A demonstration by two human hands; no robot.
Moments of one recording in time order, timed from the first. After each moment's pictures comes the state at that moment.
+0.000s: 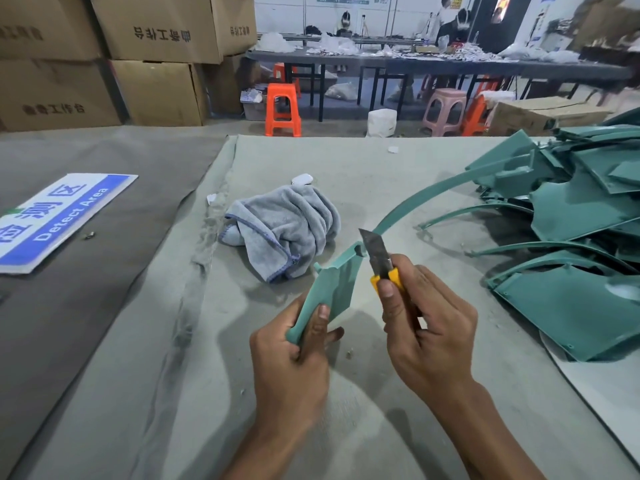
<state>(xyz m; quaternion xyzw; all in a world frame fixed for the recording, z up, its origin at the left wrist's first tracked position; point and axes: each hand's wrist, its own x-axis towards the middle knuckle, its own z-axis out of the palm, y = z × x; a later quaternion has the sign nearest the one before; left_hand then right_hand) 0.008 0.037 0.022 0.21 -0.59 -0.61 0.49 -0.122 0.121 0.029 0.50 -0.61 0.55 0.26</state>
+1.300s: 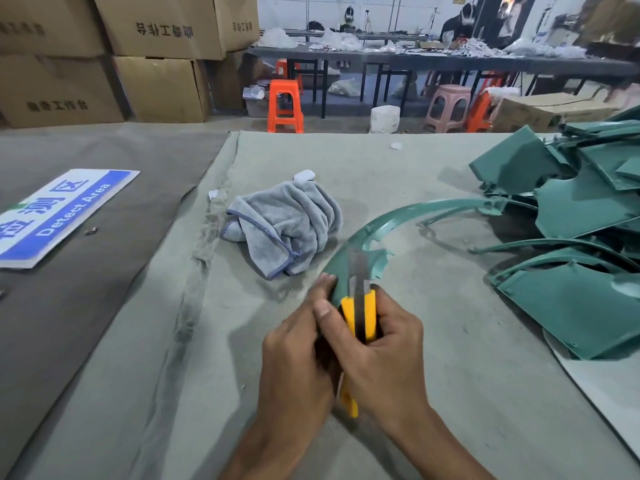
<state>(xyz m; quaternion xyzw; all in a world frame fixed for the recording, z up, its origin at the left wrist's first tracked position) 0.016 0.034 0.018 0.23 -0.81 -0.29 0.45 -0.060 0.105 0.027 0.38 -0.64 0.67 -0.02</state>
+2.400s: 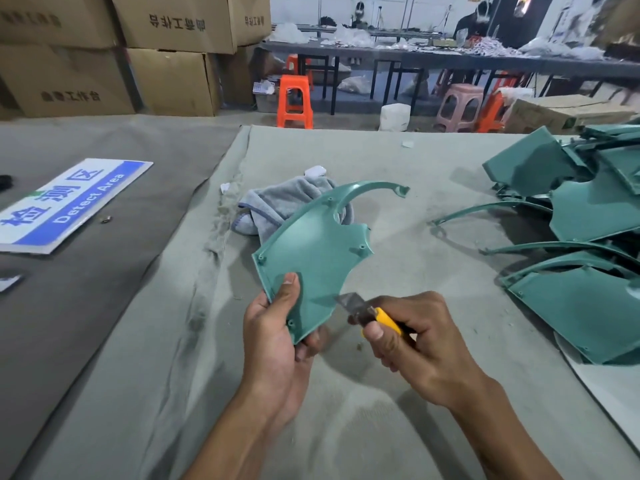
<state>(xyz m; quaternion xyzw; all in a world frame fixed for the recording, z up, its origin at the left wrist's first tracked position) 0.021 0.017 0.044 0.26 -0.35 -0.81 0.40 -0.120 0.129 0.028 0.62 -0.59 0.52 -0.09</state>
